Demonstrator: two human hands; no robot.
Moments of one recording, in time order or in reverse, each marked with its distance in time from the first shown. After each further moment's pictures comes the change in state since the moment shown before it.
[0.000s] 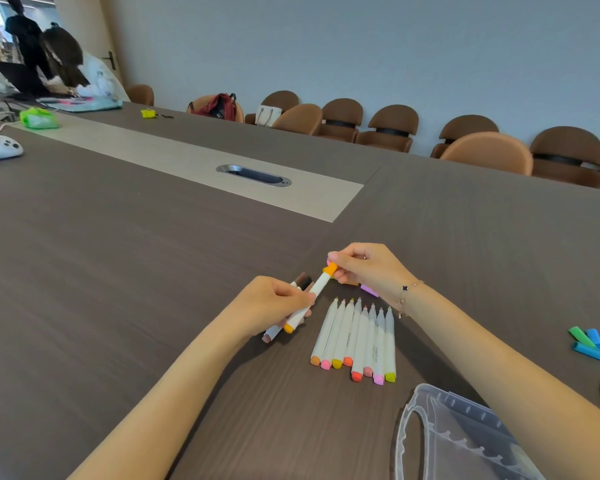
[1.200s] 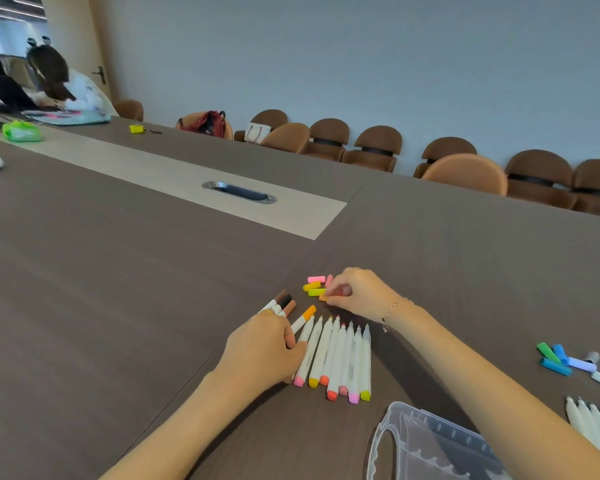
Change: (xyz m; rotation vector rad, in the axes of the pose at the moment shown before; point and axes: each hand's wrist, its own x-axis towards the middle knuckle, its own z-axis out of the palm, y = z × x) left_hand 0.001 -0.015 0.043 0.723 0.270 0.210; right_hand 0.007 0.019 -0.027 -0.886 -0.087 -0.192
